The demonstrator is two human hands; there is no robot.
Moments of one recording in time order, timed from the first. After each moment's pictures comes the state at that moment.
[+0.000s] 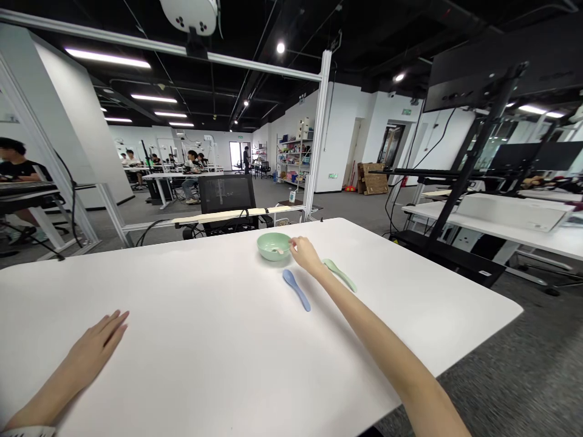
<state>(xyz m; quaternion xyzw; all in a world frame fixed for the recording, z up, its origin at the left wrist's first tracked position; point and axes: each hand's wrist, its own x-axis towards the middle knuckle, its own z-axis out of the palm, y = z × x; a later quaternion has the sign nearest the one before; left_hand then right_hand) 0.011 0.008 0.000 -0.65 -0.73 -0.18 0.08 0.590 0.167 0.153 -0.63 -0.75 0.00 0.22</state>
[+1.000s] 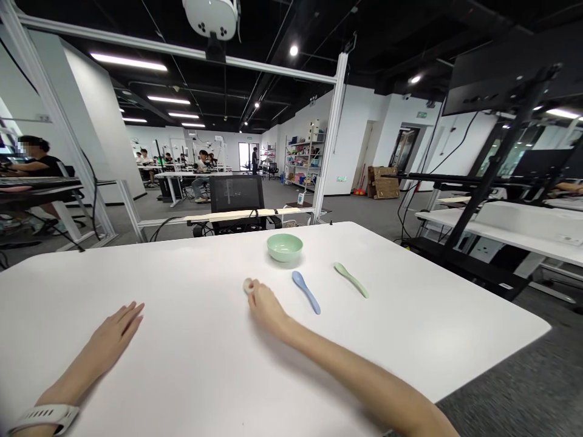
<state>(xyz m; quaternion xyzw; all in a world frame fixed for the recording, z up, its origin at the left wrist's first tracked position) 0.033 -0.002 0.019 -0.65 -0.74 -0.18 0.08 0.454 0.042 0.115 -0.54 -0.79 0.18 0.21</state>
